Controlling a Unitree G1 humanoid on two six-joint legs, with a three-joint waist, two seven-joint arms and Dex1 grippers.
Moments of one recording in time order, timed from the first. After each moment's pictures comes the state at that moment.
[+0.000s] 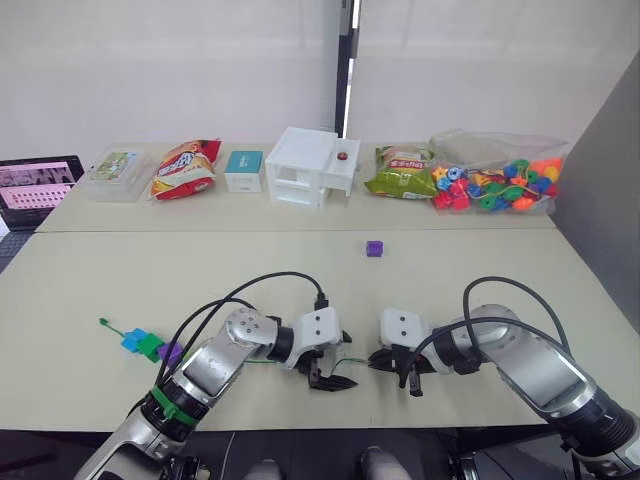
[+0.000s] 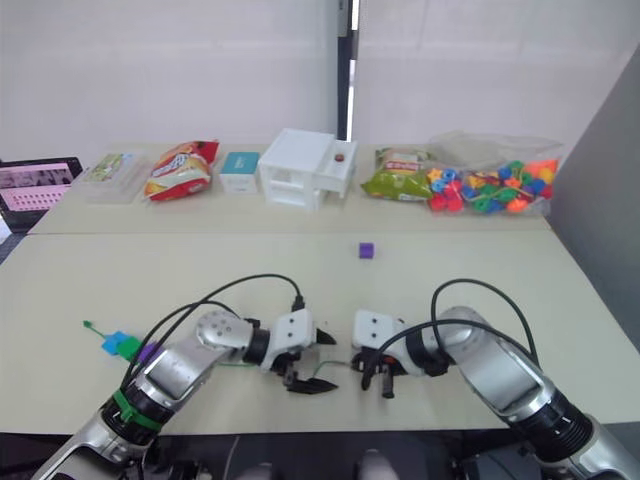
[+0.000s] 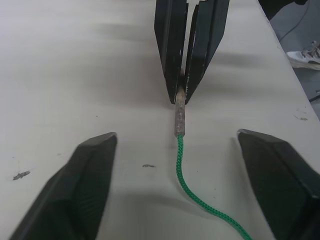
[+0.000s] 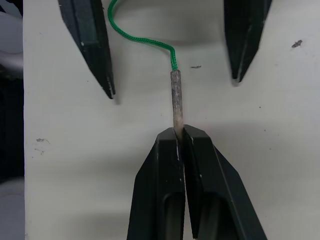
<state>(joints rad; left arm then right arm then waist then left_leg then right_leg) -0.47 0.49 -0.48 -0.12 -0.16 0.42 -1.06 -0.42 -0.83 0.41 -0.43 0.16 0.72 1.08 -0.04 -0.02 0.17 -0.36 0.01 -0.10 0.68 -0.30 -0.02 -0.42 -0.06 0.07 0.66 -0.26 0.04</state>
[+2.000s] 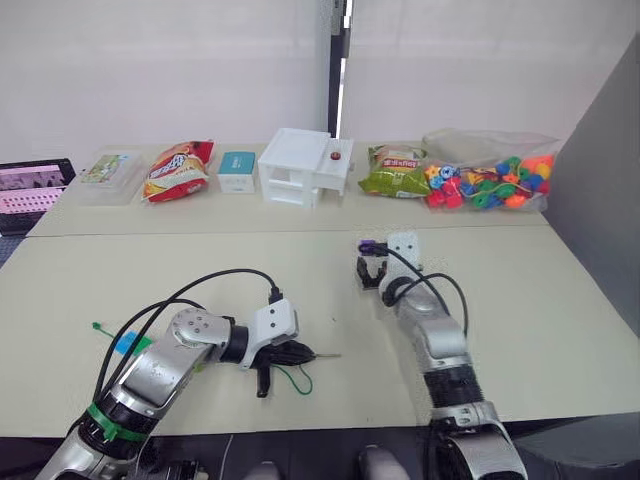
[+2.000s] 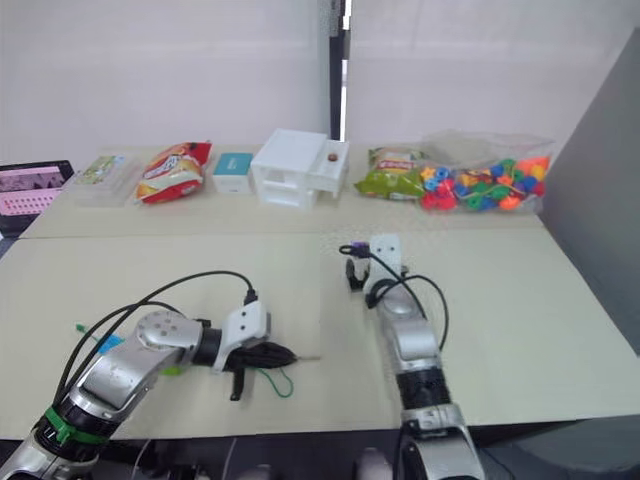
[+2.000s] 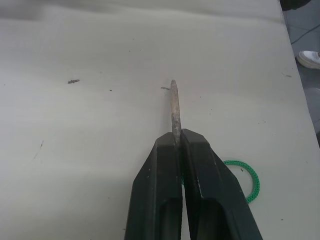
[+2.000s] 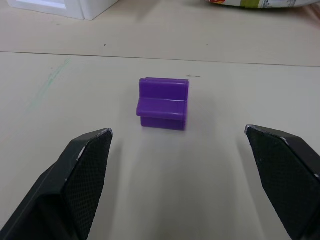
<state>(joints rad) -0.34 0.69 -0.29 -0.31 -0.25 0.58 -1.09 -0.60 -0.02 -0.02 0.31 0.04 0.39 0.00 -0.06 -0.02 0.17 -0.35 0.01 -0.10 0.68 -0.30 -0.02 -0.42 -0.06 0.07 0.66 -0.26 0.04</state>
